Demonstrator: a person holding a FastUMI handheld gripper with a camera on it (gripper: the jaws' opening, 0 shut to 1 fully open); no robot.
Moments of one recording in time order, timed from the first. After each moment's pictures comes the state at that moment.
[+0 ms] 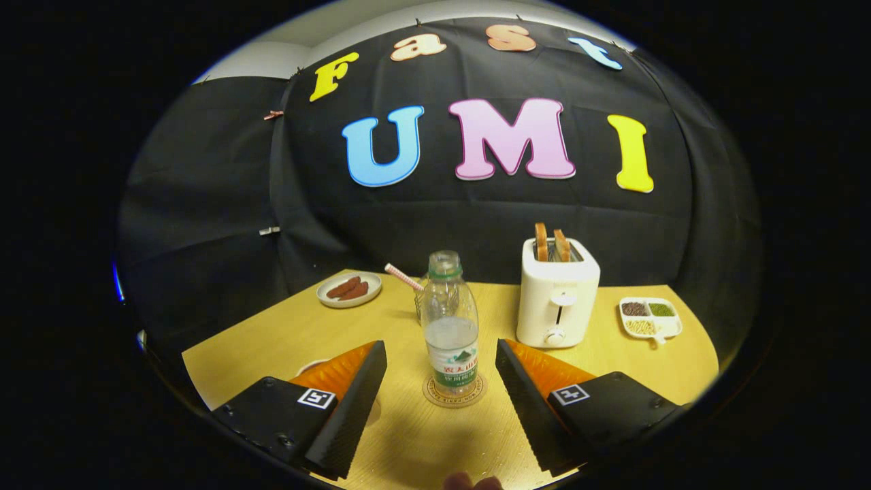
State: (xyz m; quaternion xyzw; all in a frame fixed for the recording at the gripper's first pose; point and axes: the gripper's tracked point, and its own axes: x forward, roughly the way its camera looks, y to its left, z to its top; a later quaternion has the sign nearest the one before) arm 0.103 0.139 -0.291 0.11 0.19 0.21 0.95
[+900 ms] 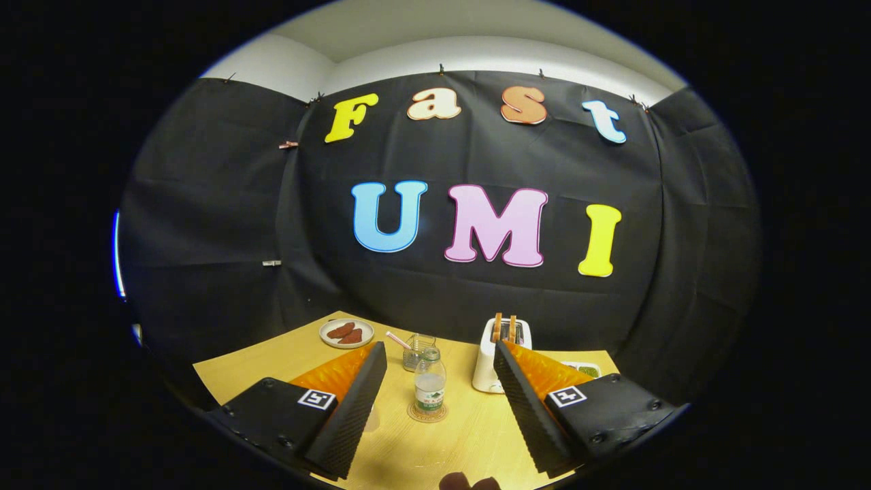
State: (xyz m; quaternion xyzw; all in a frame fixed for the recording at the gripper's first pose) arm 0.040 0.068 -0.109 0.05 0.11 0.18 0.98
